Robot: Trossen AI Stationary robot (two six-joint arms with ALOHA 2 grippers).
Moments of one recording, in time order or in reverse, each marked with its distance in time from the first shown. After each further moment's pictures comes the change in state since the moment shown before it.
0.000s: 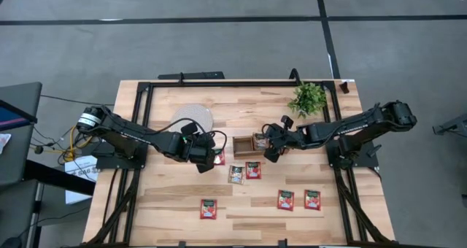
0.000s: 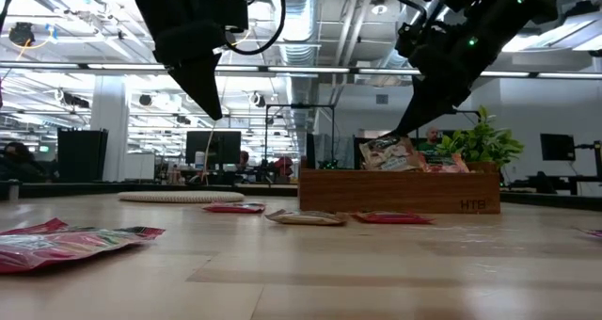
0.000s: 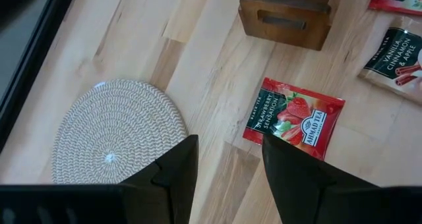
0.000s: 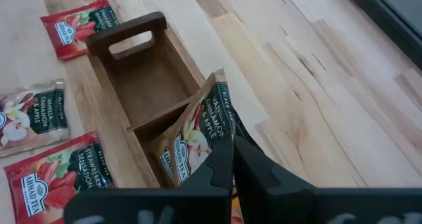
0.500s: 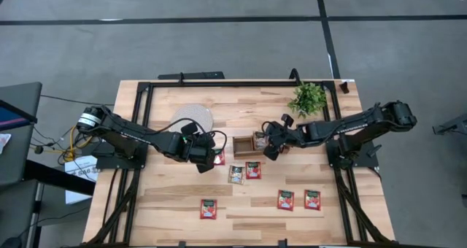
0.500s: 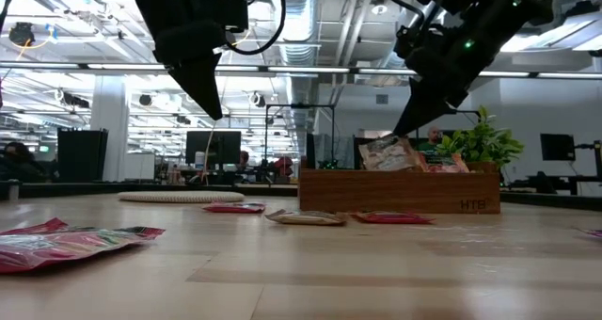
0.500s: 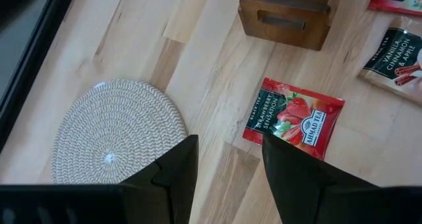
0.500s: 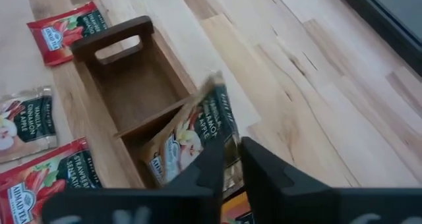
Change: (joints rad) left arm 0.000 0.000 0.001 0.000 0.000 0.000; right arm -0.025 0.000 0.000 0.003 0.000 0.000
